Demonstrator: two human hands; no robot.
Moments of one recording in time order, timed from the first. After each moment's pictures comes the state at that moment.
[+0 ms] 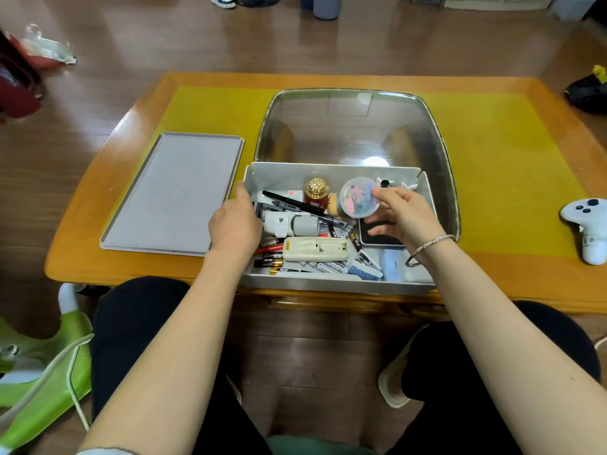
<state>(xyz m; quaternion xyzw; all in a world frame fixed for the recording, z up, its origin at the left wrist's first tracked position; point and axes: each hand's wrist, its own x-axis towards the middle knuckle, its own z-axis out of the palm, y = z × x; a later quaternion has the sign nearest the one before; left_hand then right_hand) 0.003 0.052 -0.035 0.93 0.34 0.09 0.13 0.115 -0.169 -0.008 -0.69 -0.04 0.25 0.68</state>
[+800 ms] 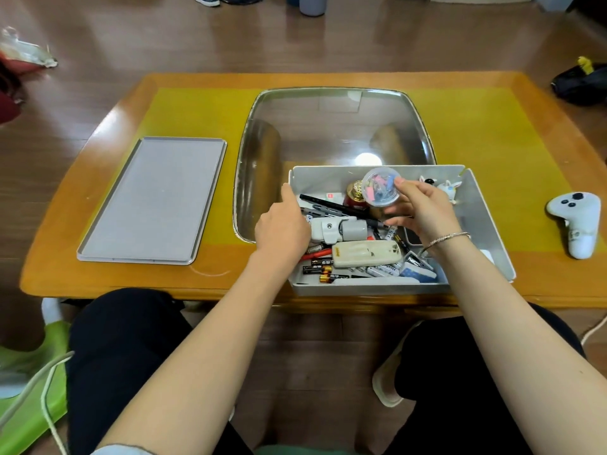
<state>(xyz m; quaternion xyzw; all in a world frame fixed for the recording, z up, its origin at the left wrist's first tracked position) 0.046 -0.029 -0.027 0.94 0.28 0.06 0.19 0.146 -0.206 -0.013 -0.69 -0.01 0.18 0.70</state>
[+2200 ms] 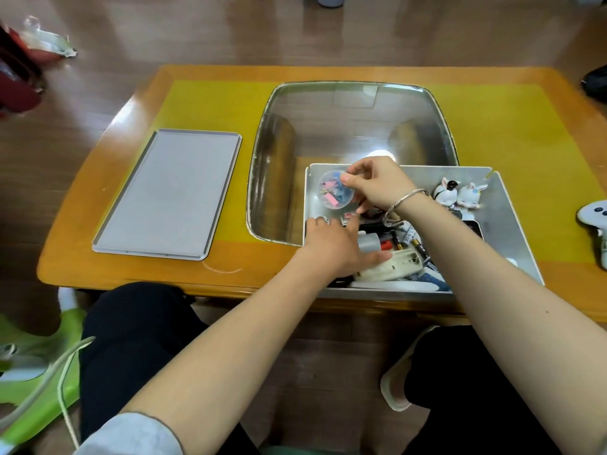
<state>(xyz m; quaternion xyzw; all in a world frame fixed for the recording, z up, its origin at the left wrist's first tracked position) 0.066 -0.055 -0.048 0.98 0.09 -0.17 0.03 0.167 -0.119 -0.005 -0.84 -0.20 0.23 0.46</state>
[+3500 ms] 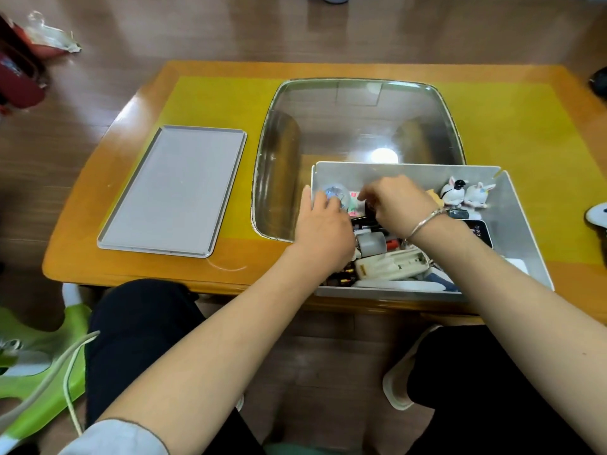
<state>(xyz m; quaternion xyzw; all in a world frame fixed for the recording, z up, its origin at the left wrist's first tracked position) 0.050 -0.040 -0.023 1.00 0.06 -0.05 -0.06 0.153 -0.143 -0.012 -0.92 -0.38 0.06 0.07</state>
